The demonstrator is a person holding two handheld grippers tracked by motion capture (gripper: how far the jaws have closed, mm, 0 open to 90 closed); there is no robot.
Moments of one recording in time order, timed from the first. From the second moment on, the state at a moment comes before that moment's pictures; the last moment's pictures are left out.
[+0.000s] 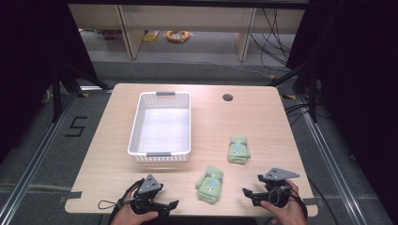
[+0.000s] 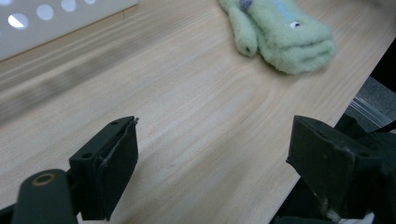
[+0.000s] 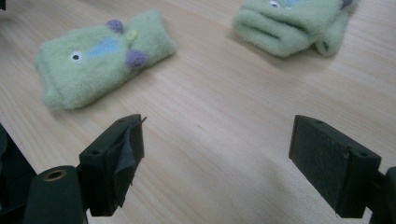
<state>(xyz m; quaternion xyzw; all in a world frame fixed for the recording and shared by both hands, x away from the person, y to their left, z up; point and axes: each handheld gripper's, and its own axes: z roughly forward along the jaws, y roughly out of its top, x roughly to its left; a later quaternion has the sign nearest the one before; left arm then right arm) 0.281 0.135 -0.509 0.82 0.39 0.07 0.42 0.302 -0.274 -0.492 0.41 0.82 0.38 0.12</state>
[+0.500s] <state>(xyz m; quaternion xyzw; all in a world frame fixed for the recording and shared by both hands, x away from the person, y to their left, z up) 0.281 0.127 -0.506 0.81 0.38 0.06 0.43 0.305 -0.268 -0.484 0.40 0.82 0.38 0.12</state>
